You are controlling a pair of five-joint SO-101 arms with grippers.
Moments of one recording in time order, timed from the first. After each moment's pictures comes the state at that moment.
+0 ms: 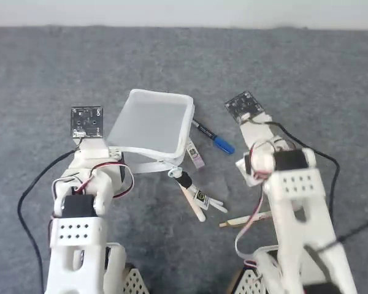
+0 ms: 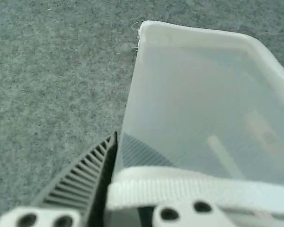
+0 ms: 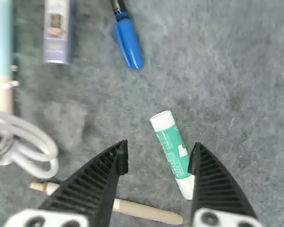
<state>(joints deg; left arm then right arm) -8.8 -60.7 72.9 45.2 4.6 -9.2 -30.2 41.9 66.4 23.6</state>
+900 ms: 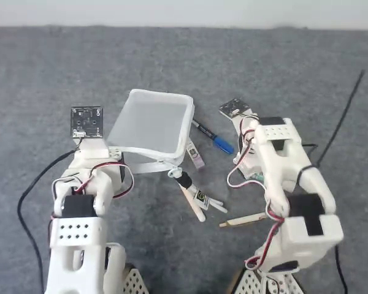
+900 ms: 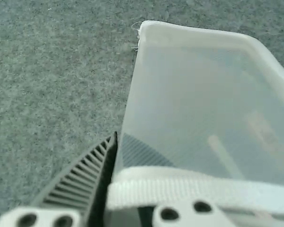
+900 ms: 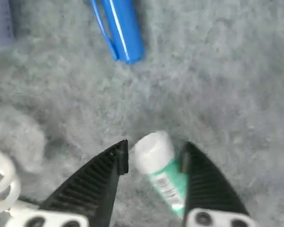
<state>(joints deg) -8.8 -60.7 72.9 45.2 4.6 -7.6 9.2 25.8 63.3 28.3</state>
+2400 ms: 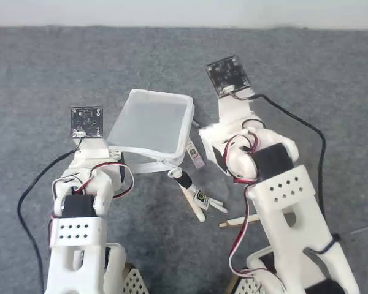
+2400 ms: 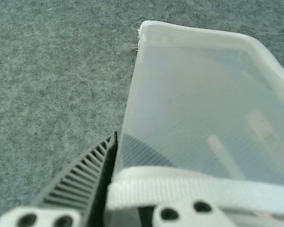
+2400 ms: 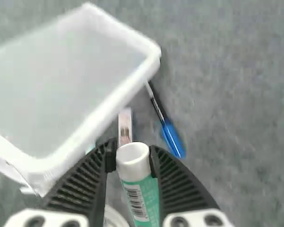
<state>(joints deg) -8.8 -60.7 72.9 45.2 4.6 -25.9 -34.5 25.0 63.6 -1.5</state>
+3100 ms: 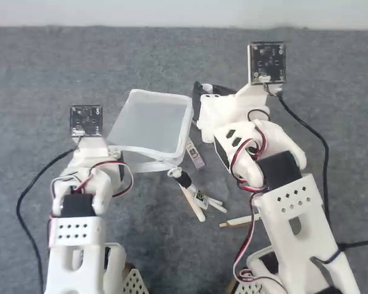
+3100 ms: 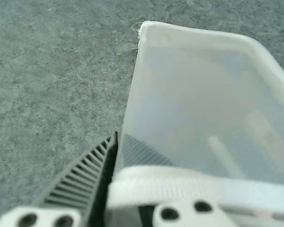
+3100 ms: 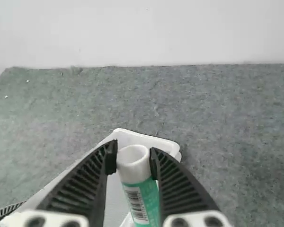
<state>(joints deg) -9.6 -60.6 69.9 47.9 4.6 -25.8 -39.2 25.1 47.4 -20.0</state>
